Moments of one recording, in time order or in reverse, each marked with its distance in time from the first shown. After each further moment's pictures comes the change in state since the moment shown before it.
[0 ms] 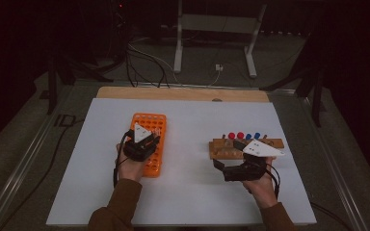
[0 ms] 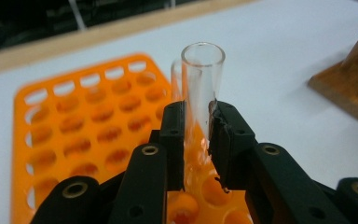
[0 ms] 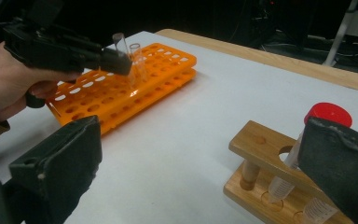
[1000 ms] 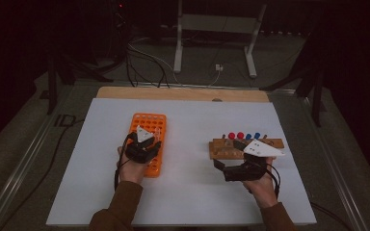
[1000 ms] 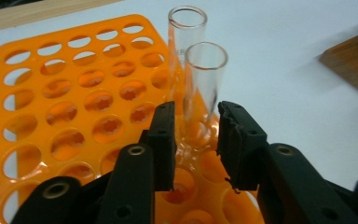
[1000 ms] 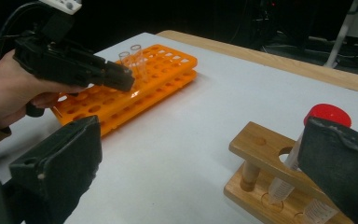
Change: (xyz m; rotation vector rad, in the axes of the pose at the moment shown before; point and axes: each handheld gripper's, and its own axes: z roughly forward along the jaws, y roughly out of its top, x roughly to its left) left arm -0.003 -0.006 0.001 0.041 -0.012 -0.044; right arm -0.001 0.000 -0.001 -0.006 0.006 -0.001
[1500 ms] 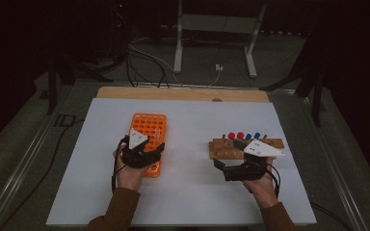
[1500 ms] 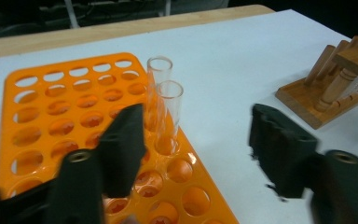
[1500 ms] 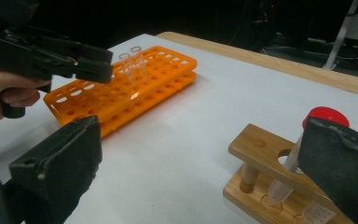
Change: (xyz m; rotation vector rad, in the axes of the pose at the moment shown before) left arm -0.010 0.001 -0.032 -0.135 -0.031 -0.037; right arm 0.000 0.001 -0.001 -0.004 -0.004 -0.006
